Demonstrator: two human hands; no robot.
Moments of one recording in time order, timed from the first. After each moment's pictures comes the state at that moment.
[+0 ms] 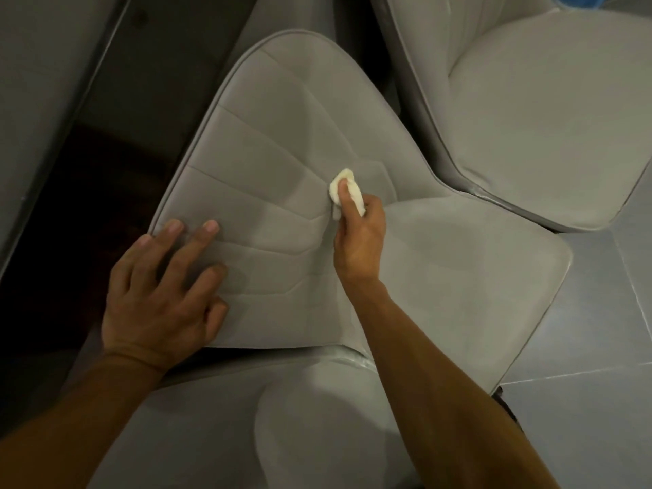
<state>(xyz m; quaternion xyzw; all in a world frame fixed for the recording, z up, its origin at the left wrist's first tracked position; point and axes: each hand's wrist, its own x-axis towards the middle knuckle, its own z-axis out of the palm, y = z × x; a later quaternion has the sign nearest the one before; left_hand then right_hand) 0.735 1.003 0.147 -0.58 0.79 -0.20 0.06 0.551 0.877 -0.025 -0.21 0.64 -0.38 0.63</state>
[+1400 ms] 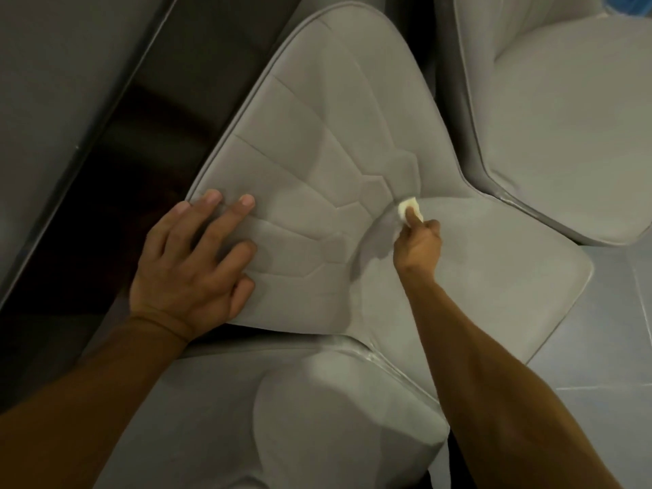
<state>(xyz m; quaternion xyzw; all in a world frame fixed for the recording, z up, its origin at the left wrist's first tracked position) 0.736 1.002 0.147 -0.58 0.79 -0.18 0.06 0.494 0.885 -0.091 -0.56 0.70 -0.11 0.43</state>
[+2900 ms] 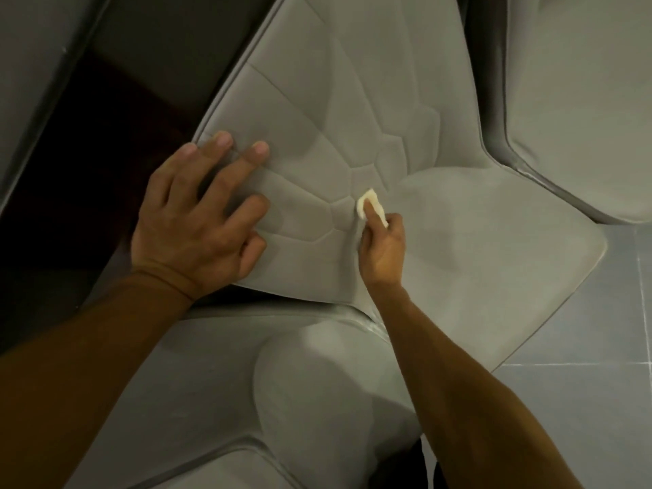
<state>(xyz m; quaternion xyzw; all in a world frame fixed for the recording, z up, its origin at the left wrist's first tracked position) 0.738 1.001 0.145 -0.57 0.80 -0.19 0.03 0.539 0.962 -0.088 -0.50 0.69 -0.19 0.48</state>
